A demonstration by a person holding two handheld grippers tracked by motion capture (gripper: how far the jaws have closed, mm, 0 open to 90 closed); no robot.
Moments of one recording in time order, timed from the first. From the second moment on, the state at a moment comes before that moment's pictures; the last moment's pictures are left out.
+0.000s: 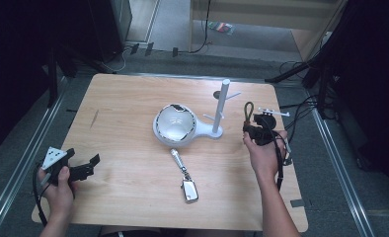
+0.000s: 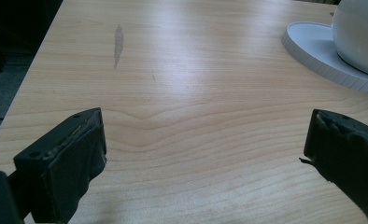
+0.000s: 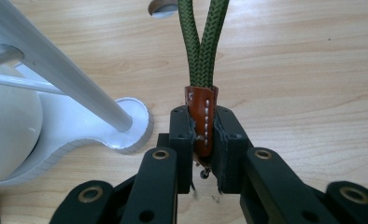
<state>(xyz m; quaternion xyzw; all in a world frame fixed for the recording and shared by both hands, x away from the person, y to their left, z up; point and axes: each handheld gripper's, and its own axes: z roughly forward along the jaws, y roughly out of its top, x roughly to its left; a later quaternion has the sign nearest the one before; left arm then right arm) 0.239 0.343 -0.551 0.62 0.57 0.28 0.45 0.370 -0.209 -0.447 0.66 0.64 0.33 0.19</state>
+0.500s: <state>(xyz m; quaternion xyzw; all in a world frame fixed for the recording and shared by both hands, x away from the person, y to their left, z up) 0.239 0.343 -0.551 0.62 0.57 0.28 0.45 0.365 -0.199 -0.441 0.64 0.64 0.36 0.24</state>
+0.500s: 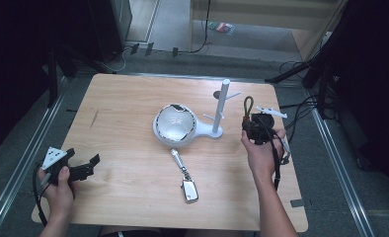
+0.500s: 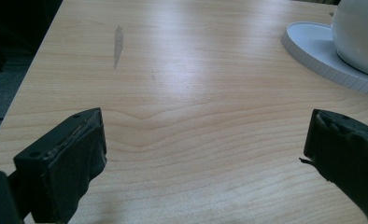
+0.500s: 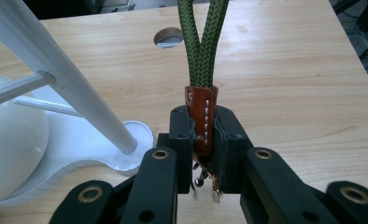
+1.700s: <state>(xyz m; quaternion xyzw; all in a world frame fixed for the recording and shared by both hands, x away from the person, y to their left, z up) 0.239 0.344 -0.551 0.62 0.57 0.28 0.45 0.356 -0.180 -0.423 0.60 0.64 0.39 0.29</state>
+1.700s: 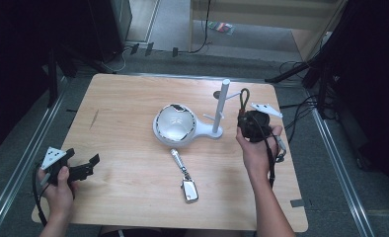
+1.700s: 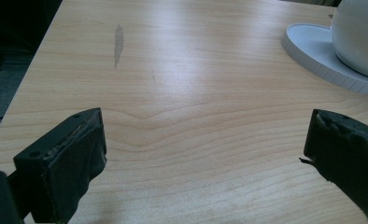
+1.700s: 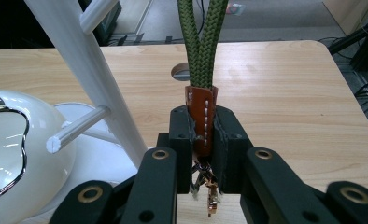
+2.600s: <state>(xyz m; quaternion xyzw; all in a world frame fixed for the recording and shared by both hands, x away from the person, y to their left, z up) 0.239 0.343 -0.551 0.62 0.57 0.28 0.45 0.345 -0.169 -0.415 0.58 0.65 0.40 0.30</state>
